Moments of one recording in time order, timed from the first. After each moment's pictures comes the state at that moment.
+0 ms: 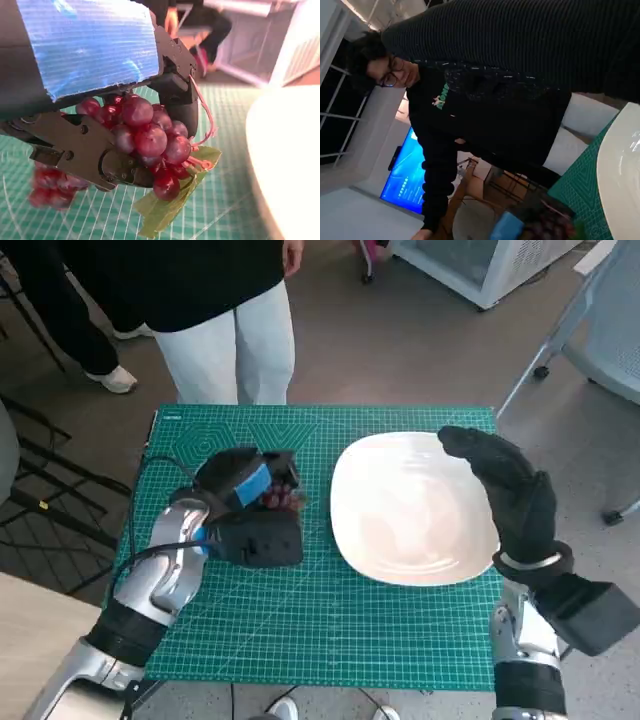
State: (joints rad) left arm -0.64 0.48 -0.41 0.26 0.68 0.20 -0.25; right arm -0.54 -0.17 -0.16 0.60 0.35 -0.79 0.62
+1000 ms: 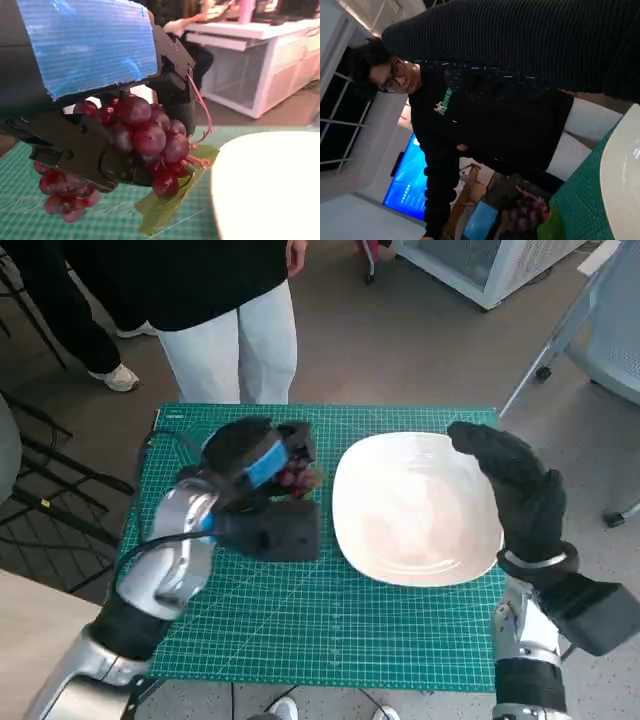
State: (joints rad) left arm -0.74 0.40 -0.42 0.18 0.75 0.24 -0.32; right arm -0.55 -0.17 -0.19 0.60 0.38 -0.80 0.62
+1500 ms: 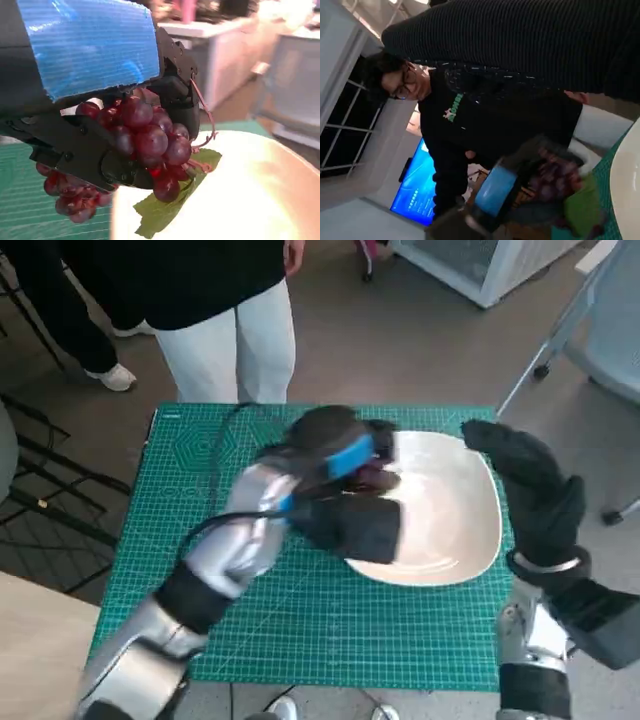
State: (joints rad) left arm -0.97 0.20 -0.54 0.45 0.75 0.17 -0.33; right arm -0.51 -0.18 -0.21 0.50 0.40 -0.77 0.62
